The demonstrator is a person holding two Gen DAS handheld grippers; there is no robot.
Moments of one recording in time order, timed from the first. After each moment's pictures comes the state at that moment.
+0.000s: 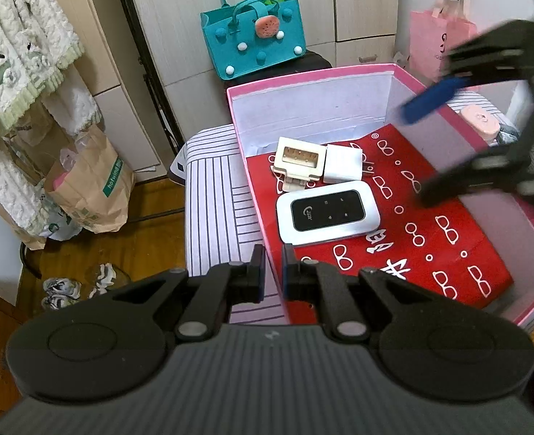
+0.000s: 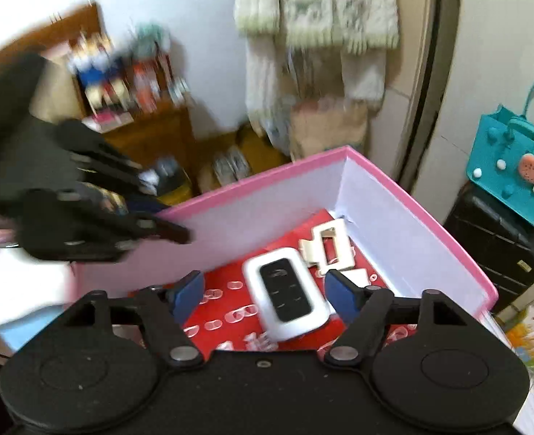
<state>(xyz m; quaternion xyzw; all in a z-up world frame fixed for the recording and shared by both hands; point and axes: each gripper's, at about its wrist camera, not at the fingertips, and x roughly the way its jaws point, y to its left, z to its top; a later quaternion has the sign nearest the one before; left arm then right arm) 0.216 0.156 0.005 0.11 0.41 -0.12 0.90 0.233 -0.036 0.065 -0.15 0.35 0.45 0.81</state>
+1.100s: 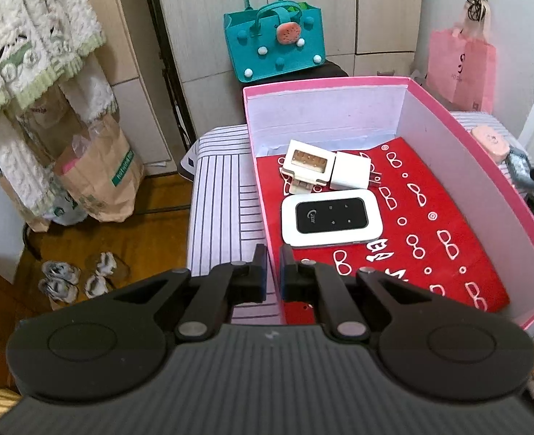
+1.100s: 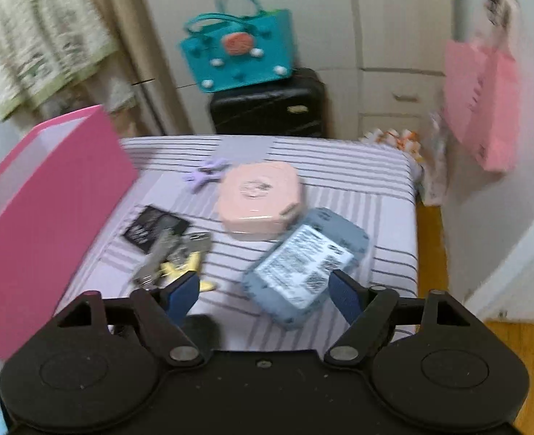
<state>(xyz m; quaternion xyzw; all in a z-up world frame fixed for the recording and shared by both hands) 0.206 0.154 0.002 0.08 0.40 -0.09 0.91 0.219 -0.306 -0.046 0.07 0.43 0.09 0.89</state>
